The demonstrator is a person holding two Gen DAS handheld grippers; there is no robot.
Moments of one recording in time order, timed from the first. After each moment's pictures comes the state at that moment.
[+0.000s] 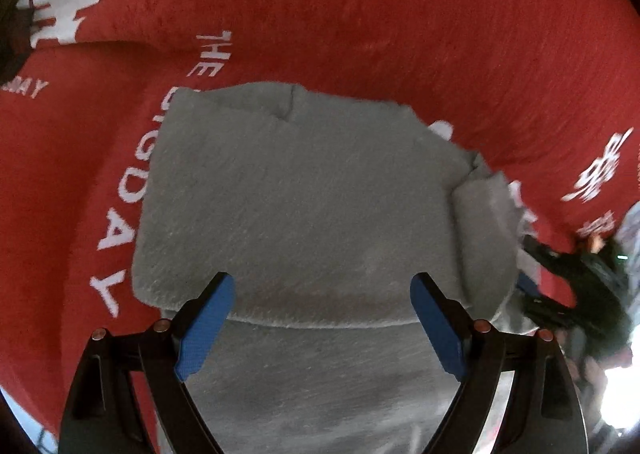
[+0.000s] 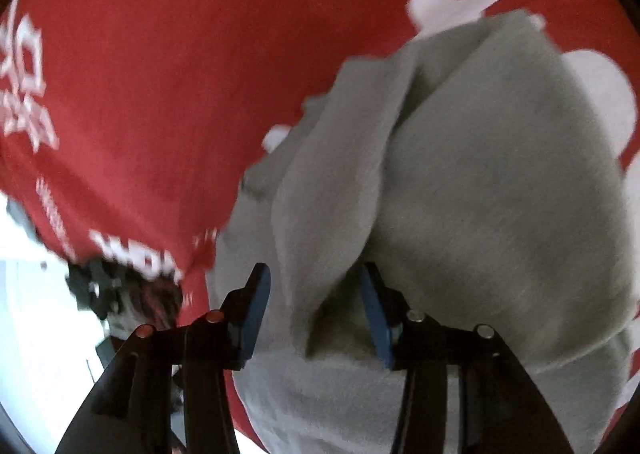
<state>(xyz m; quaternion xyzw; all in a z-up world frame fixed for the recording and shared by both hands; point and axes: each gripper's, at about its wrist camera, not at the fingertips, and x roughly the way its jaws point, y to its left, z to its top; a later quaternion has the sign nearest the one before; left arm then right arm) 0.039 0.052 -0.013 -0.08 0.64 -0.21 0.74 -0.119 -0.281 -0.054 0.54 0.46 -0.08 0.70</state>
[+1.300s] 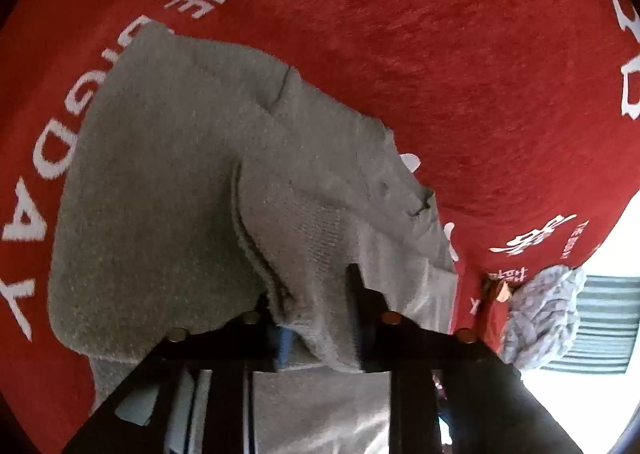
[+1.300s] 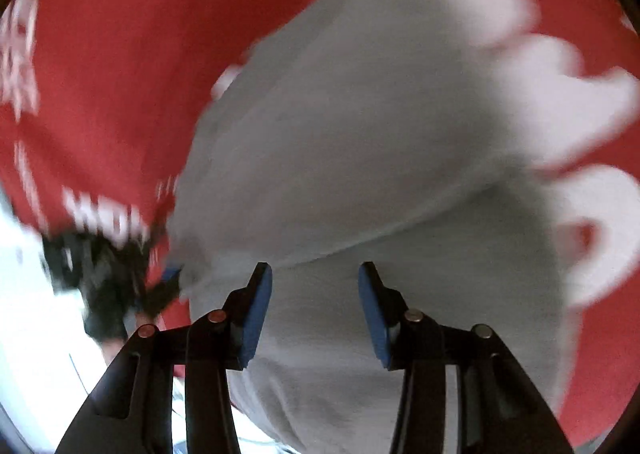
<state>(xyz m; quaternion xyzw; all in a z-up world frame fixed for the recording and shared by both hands) 0.081 0.059 -0.056 -0.26 0.67 -0.25 0.64 -0.222 -0.287 -0.046 0.54 0.50 -0.12 0.67</state>
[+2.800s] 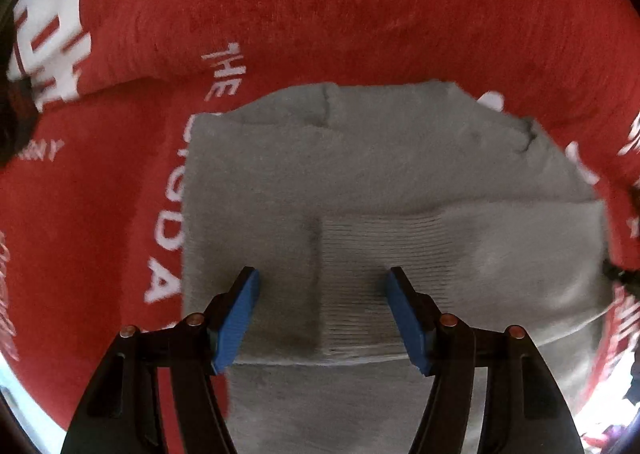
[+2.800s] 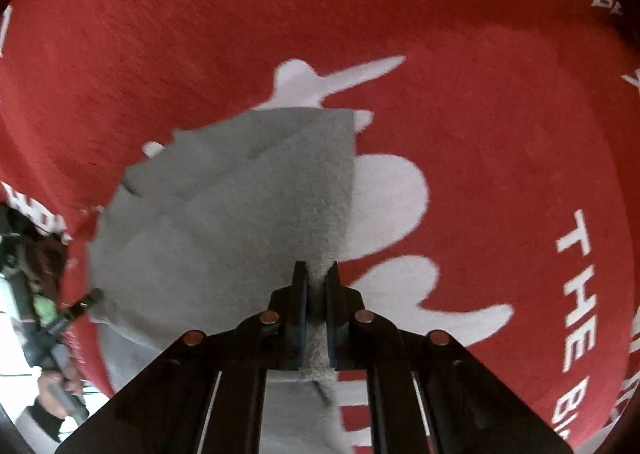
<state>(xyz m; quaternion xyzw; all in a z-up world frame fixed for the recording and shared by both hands) 0.053 0.039 -0.033 0.10 0.63 -0.17 0.76 -0.179 -0.358 -0.039 0.33 0.58 -0.15 0.73</state>
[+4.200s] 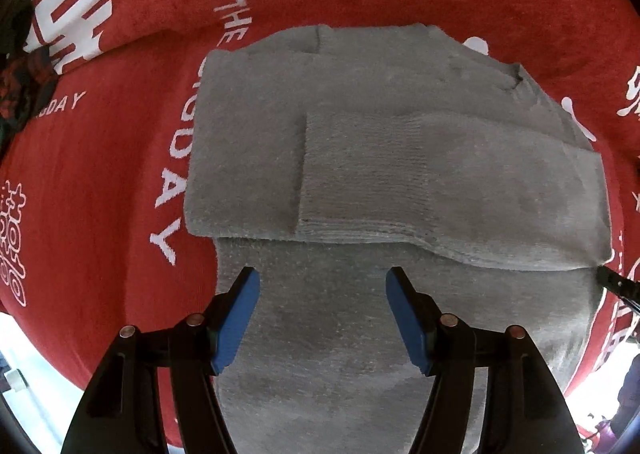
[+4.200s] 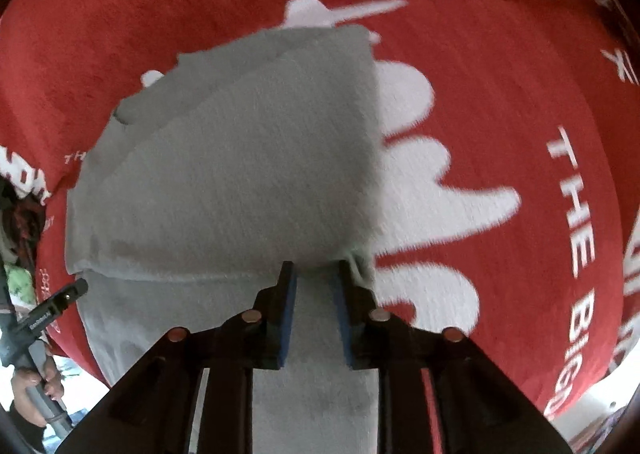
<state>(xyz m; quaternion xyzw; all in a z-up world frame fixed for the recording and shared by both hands) -0.012 0.027 -0.015 0.10 0.67 -0.14 0.72 -0.207 -0.302 -0.024 0.32 0.62 -0.15 0.70</state>
